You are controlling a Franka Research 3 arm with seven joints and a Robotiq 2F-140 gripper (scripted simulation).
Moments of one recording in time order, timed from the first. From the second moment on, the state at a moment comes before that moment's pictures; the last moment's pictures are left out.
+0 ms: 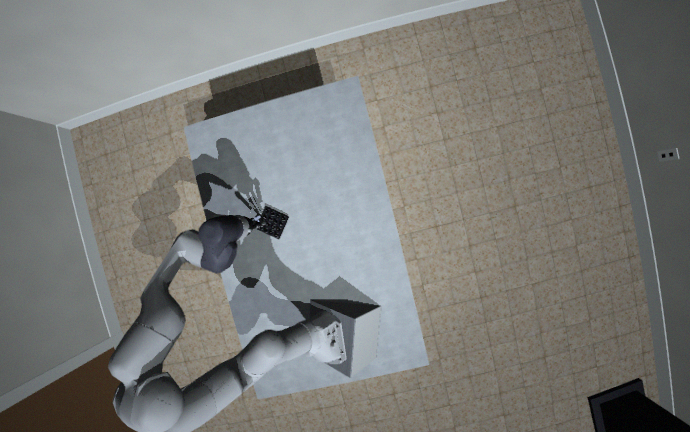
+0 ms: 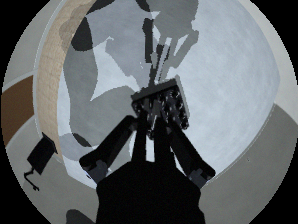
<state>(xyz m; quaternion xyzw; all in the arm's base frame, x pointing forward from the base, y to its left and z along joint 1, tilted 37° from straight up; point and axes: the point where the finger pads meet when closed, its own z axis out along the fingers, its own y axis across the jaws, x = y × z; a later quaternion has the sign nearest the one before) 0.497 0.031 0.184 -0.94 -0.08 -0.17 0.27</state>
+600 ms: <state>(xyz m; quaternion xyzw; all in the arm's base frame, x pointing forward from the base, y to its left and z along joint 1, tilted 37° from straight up) 0.497 0.032 0.184 -0.95 0.04 -0.14 0.29</state>
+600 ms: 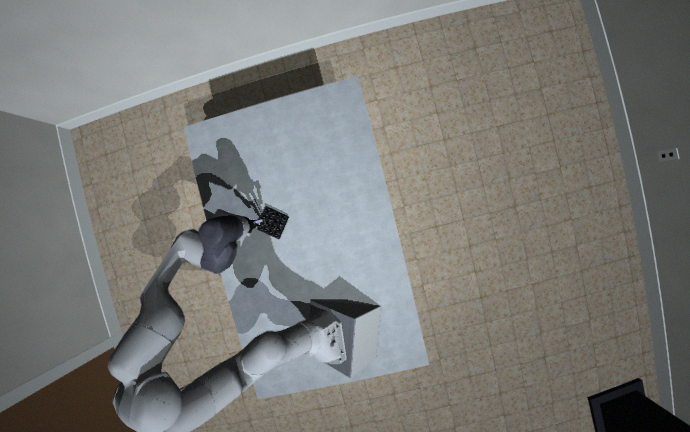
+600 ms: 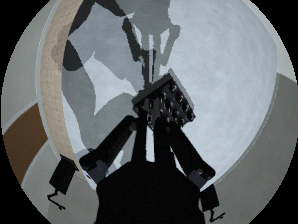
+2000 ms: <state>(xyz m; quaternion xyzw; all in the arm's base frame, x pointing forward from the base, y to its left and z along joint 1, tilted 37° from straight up) 0.496 0.032 0.183 -0.92 0.25 -0.07 0.31</state>
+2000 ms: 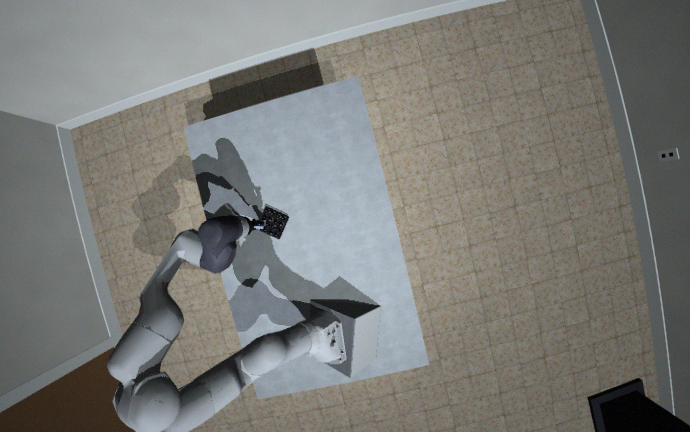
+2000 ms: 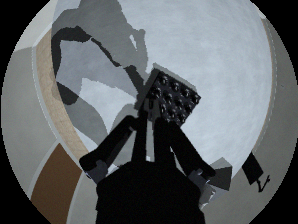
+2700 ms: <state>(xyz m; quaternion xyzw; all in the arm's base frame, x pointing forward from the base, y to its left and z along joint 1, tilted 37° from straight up) 0.496 0.032 0.183 -0.91 0.26 -0.07 0.31</state>
